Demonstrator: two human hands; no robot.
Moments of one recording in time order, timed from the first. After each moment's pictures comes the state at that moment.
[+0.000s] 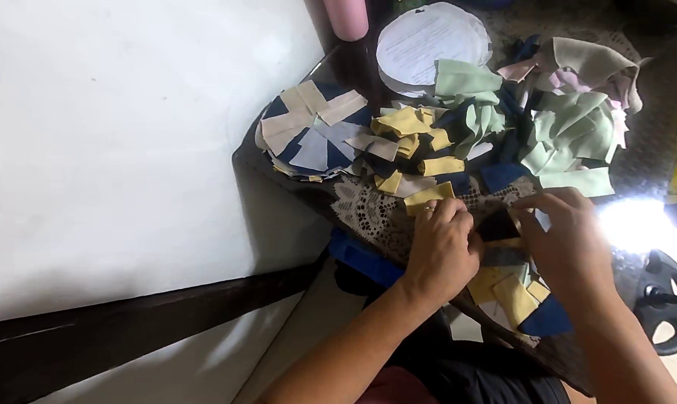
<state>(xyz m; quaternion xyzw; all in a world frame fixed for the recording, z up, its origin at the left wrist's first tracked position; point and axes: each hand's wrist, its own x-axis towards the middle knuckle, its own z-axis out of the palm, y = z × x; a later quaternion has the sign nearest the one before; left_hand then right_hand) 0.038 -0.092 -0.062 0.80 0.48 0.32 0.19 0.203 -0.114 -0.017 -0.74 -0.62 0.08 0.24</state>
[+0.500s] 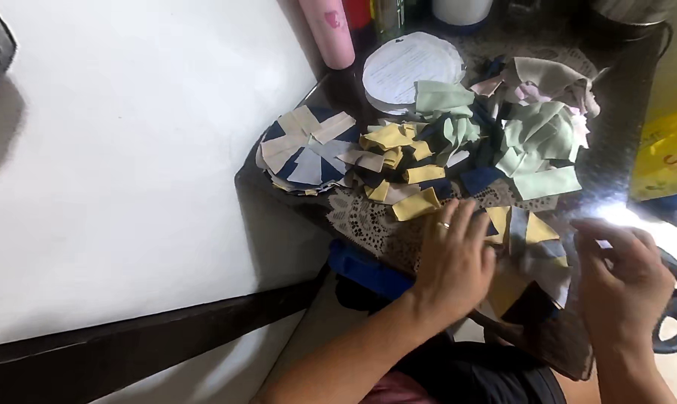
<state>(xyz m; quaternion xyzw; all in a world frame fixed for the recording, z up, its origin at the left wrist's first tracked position) 0.055 -0.114 -0.039 0.85 0.43 0.23 0.21 0.244 -0.180 -0.028 -0.73 -0.52 0.03 0.44</state>
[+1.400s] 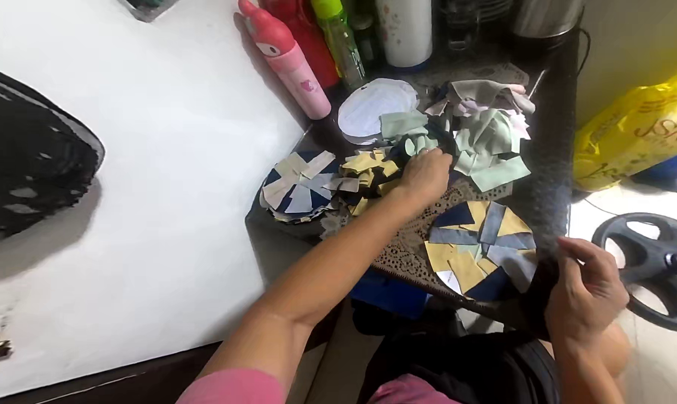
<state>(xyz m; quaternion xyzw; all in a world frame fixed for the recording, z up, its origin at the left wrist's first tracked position) 0.107 0.013 0.007 0.92 0.37 0.02 0.13 0.232 -0.228 -0.076 -0.66 -0.37 0.00 0.65</state>
